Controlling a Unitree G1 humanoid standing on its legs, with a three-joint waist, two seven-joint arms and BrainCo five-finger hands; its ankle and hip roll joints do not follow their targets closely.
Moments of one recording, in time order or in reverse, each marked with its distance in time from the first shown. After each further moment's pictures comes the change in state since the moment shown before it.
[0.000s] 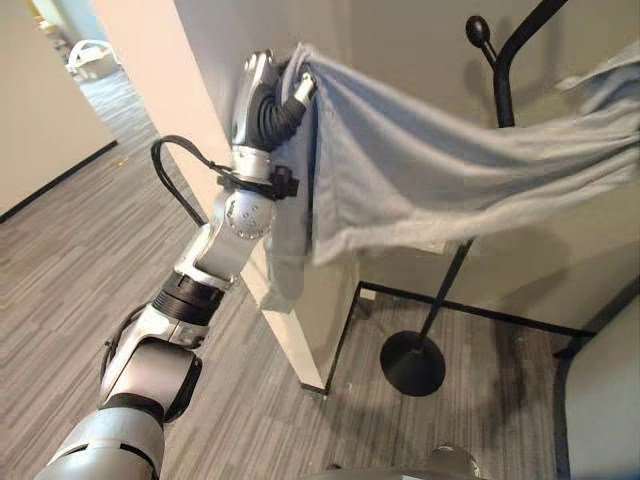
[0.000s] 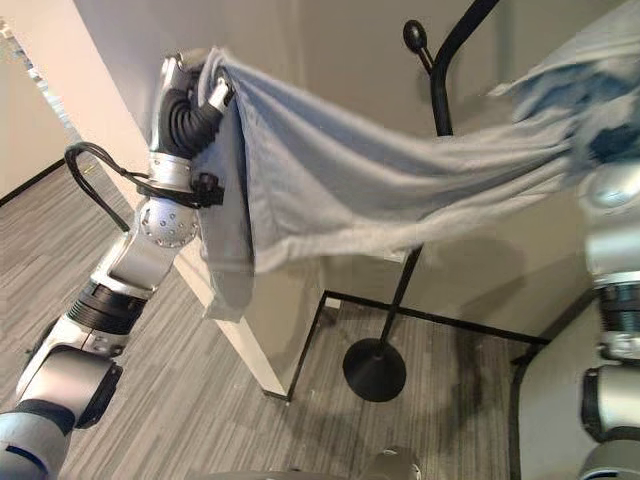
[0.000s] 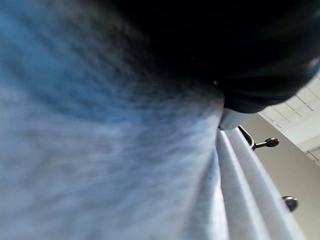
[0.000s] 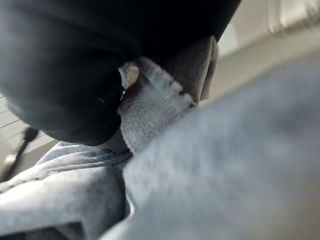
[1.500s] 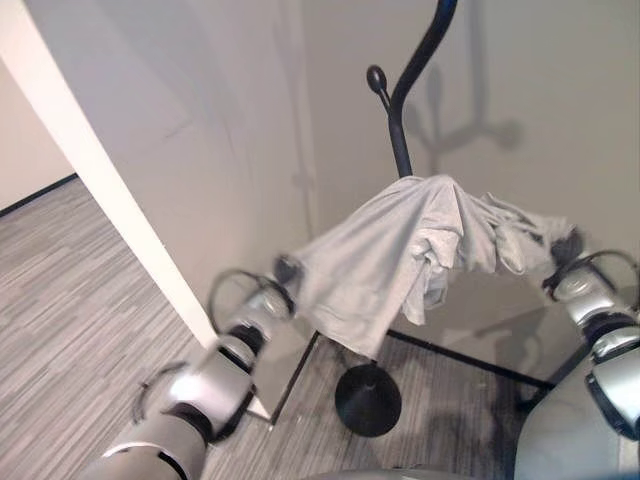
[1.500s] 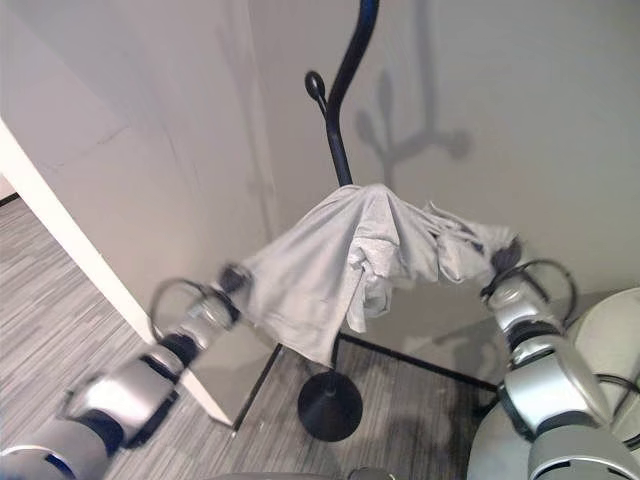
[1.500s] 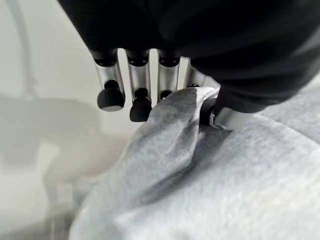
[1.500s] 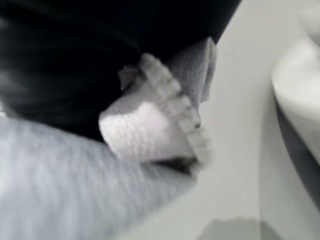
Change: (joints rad) left arm 0.090 -0.436 -0.194 1.094 -0.271 0.148 -0.162; right arm 0.012 0.474 0.491 0.891 0.250 -0.128 0.422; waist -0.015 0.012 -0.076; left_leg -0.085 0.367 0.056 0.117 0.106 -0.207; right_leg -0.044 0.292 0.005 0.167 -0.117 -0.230
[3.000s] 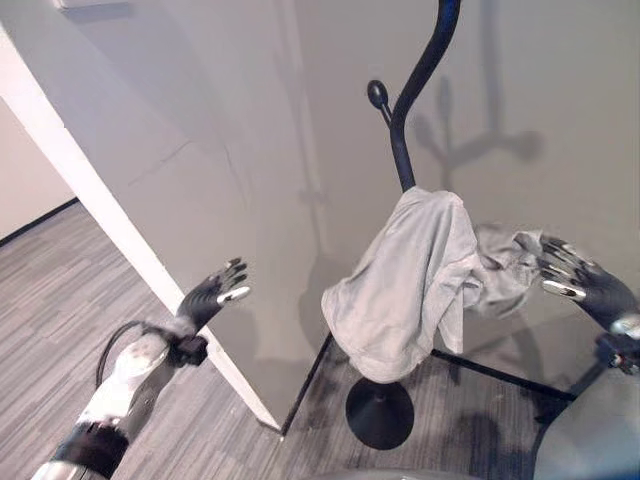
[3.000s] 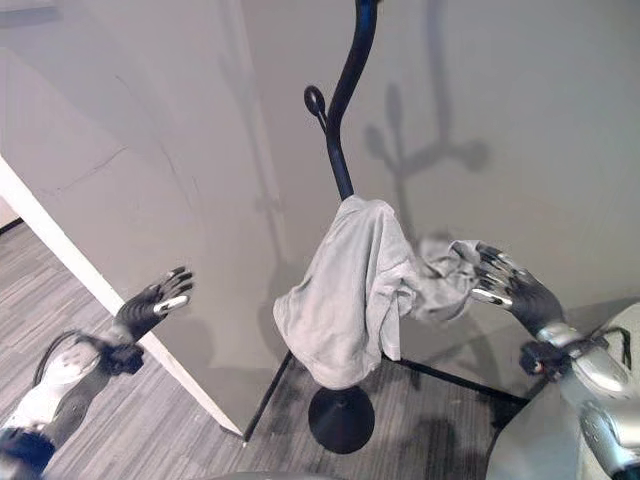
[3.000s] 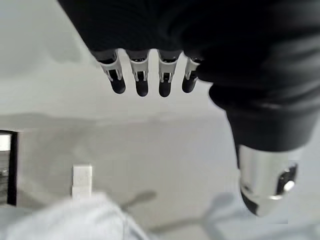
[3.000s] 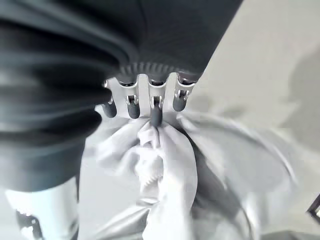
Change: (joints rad) left arm 0.831 0.643 0.390 -0.939 -0.754 -0.082 -0.605; right arm 1.041 -0.360 -0.637 -1.170 0.800 -0.097 0.654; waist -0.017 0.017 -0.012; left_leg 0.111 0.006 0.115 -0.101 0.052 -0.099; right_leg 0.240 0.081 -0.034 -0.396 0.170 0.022
